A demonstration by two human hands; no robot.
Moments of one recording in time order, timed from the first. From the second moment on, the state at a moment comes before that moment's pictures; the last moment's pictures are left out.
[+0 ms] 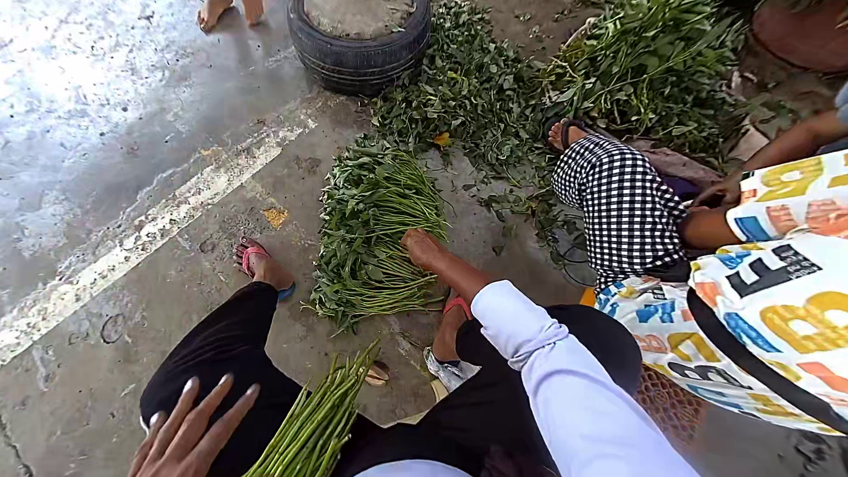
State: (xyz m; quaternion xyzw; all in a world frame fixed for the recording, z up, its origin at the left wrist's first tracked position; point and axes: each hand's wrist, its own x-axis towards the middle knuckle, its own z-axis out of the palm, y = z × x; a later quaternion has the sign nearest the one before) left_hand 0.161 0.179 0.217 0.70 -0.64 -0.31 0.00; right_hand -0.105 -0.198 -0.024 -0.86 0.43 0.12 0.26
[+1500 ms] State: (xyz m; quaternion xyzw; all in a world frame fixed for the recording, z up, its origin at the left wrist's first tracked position) left_hand 0.109 -0.093 -0.048 0.58 -0.01 -0.67 0.46; right_hand -0.074 -0.160 -0.085 -0.86 0.37 -0.13 0.33
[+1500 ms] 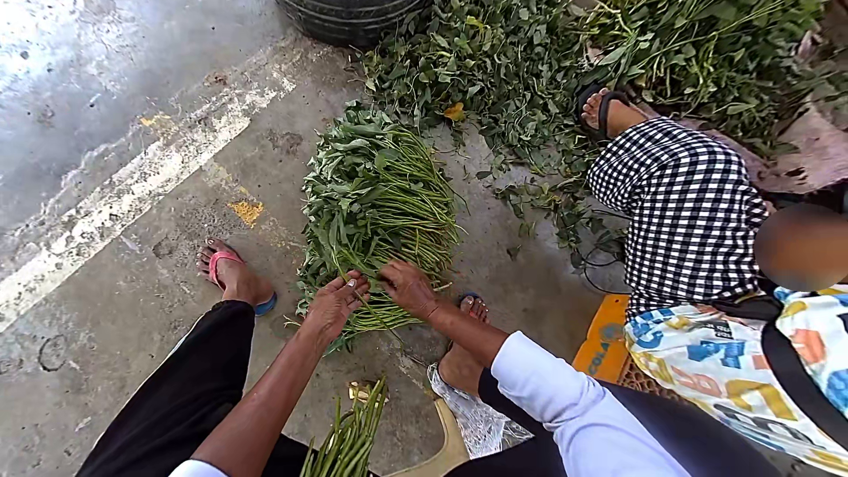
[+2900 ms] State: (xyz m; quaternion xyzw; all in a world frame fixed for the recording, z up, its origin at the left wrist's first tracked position) left_hand 0.118 -0.095 -0.051 0.60 0.02 -0.61 0.51; right_hand -0.061 -0.194 -0.059 -0.80 0.39 -0.10 0.45
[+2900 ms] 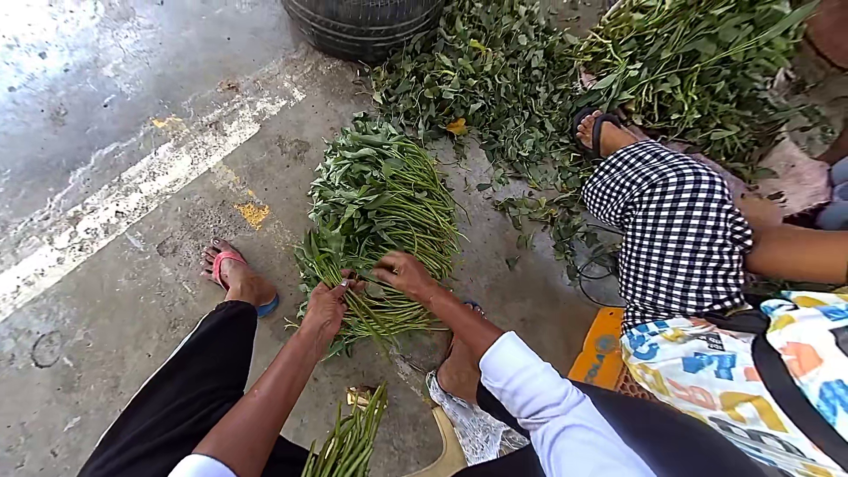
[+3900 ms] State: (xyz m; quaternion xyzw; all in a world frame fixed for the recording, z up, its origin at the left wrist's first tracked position) left_hand 0.111 -0.092 -0.048 0.59 0.01 -0.64 0.49; right_hand -0.035 -0.144 -0.070 -0.74 0.39 -0.18 0.52
